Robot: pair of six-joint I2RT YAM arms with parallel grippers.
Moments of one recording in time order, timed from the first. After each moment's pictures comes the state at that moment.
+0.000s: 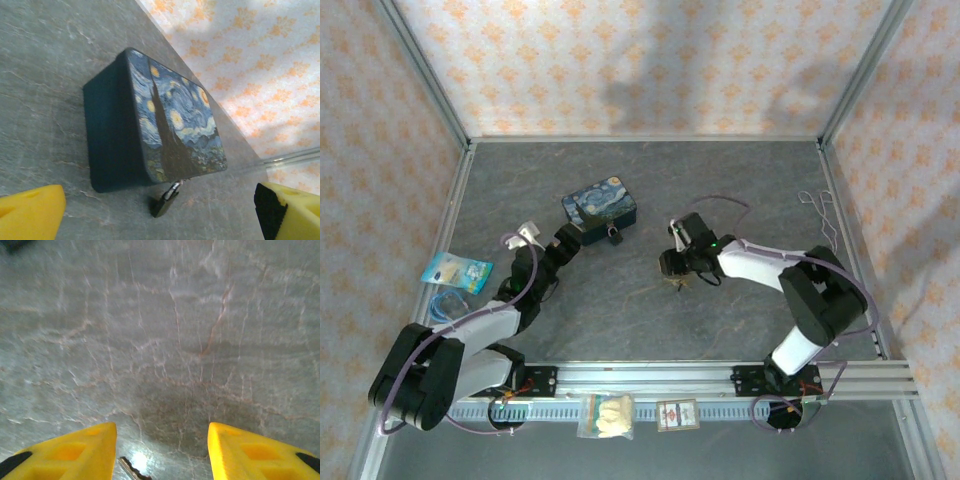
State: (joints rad) left arm -0.30 1.14 0.24 0.58 -0.12 -0.99; right arm 0.62 1.63 0.86 -0.27 -0.09 0.34
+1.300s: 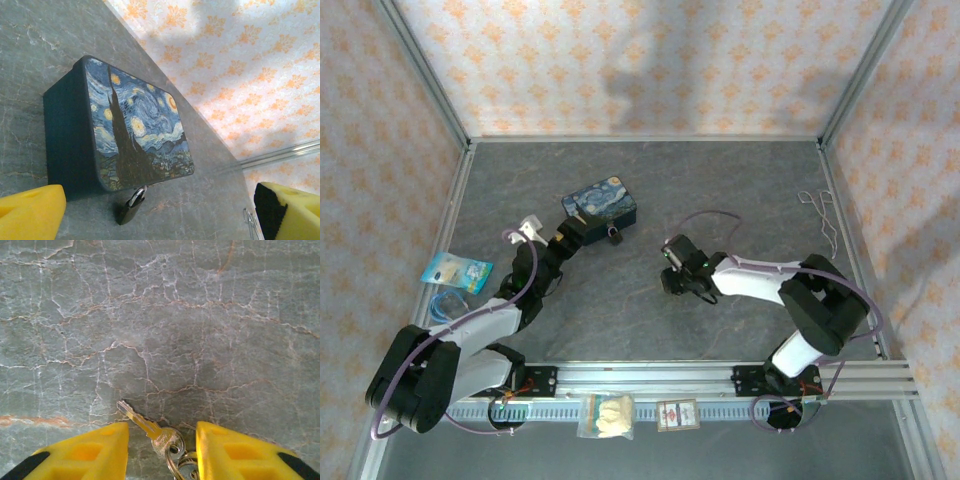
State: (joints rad) left arm -0.33 1.12 0.29 0.58 -0.13 -1.01; right arm 0.77 1.58 0.76 -0.29 0.08 0.44
